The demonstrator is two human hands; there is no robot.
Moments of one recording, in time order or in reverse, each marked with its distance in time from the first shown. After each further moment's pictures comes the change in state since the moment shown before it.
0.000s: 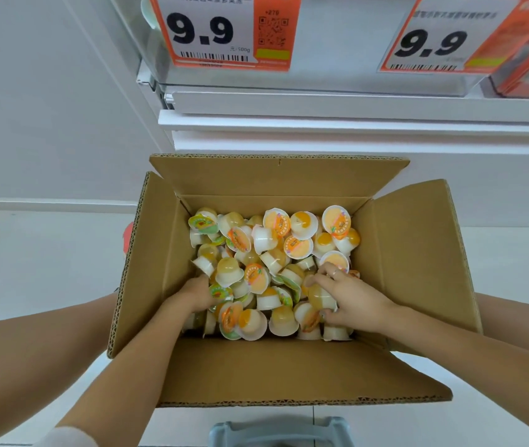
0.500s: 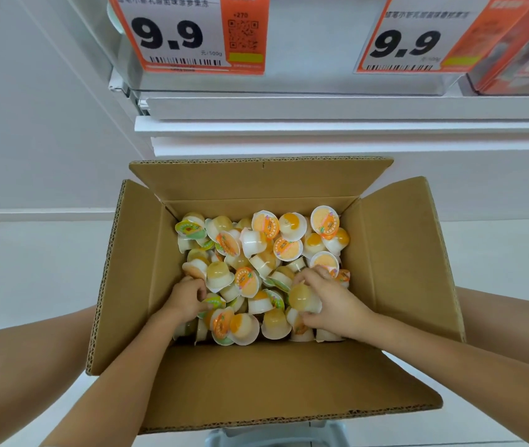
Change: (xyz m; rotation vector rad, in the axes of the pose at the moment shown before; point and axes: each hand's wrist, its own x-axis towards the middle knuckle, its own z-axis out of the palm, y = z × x) left_hand 0.006 -0.010 0.010 -0.002 0.195 0.143; right_hand -0.002 -0.020 0.008 0.457 0.151 0.105
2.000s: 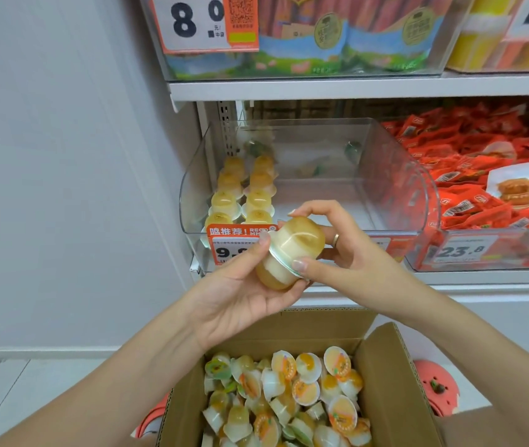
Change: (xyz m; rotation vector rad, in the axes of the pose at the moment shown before) left_hand -0.198 0.239 -0.246 -1.606 -0.591 0.561; right_hand -0.053 -0.243 -0.213 0.409 0.278 -0.597
